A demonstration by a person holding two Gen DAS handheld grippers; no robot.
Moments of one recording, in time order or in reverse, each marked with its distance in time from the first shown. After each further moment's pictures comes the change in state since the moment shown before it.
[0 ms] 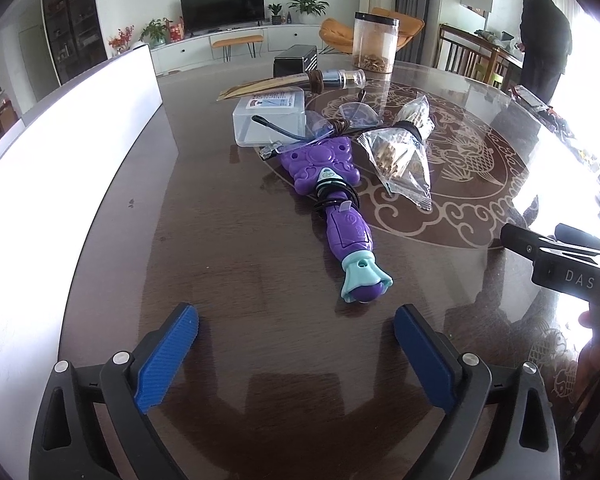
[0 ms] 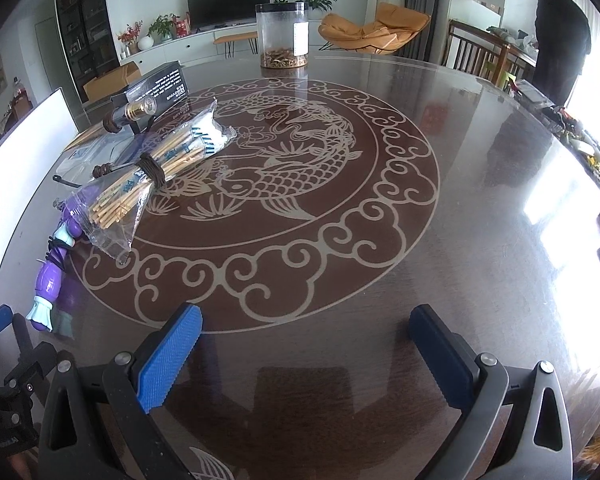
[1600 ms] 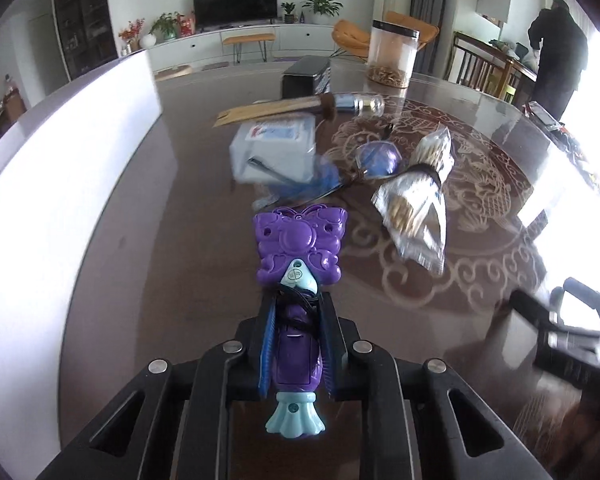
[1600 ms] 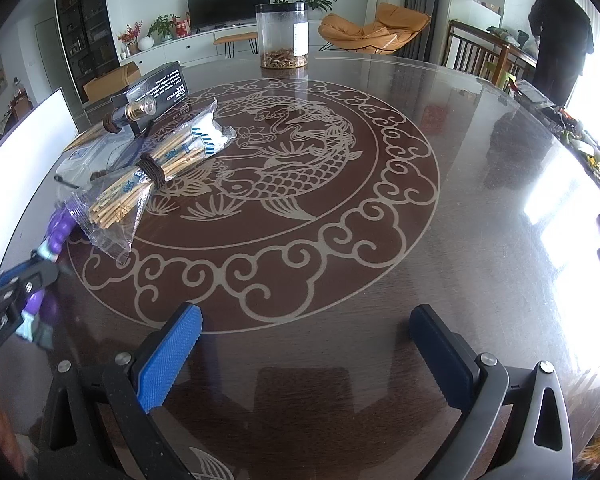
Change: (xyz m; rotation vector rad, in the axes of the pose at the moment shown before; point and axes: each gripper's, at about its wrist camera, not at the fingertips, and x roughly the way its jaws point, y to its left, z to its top) left arm 0.004 0.004 0.022 -0.058 0.004 0.018; right arm 0.001 0.000 0.000 0.000 -0.001 0.000
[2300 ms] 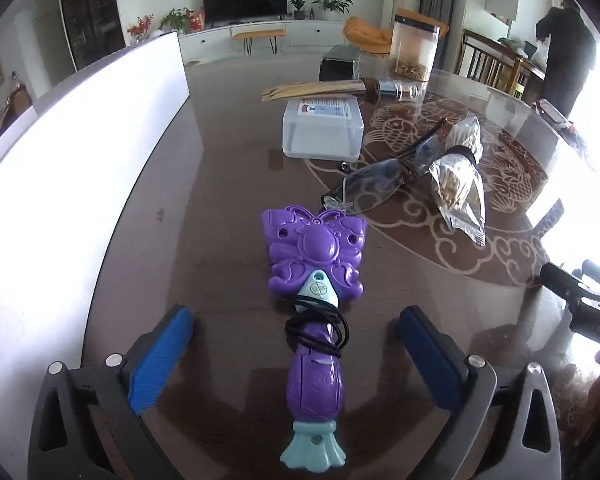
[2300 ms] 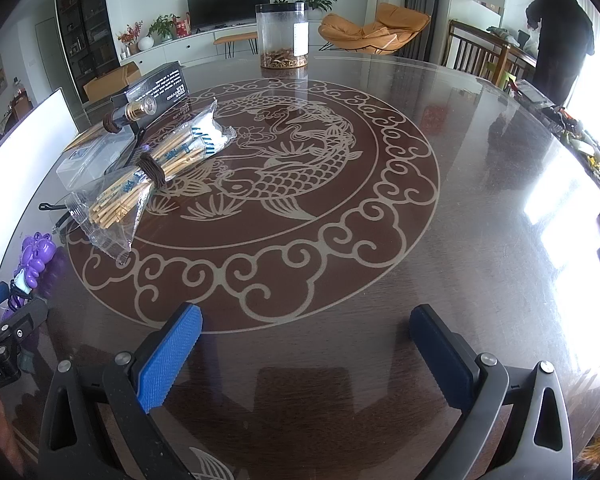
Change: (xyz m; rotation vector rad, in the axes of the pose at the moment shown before) left arm 0.009 0.025 -0.009 0.002 0.014 0.027; right arm 0.000 0.000 0.000 0.000 -0.001 0.000
